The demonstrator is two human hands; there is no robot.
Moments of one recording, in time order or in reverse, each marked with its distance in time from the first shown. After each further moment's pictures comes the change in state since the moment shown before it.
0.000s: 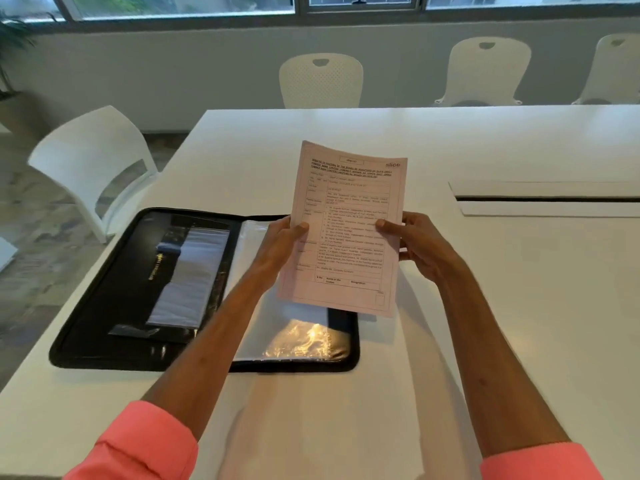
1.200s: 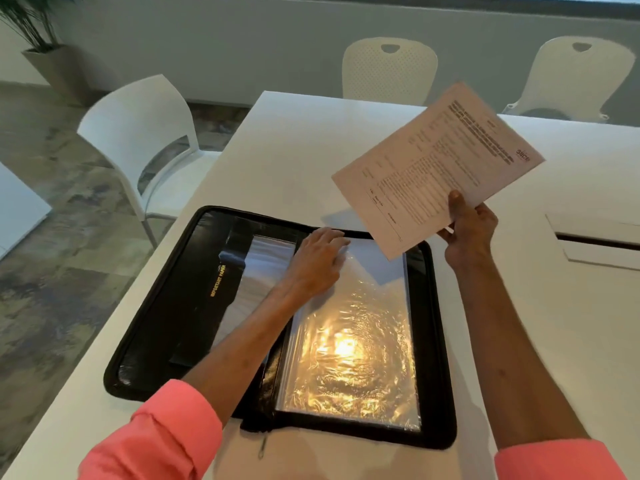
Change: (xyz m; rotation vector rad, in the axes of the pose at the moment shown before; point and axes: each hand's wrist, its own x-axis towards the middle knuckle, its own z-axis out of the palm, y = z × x) left_hand 0.103 -0.098 -0.107 0.964 -0.039 0.385; right_hand 0.136 -0.023 0.111 0.417 0.493 -0.106
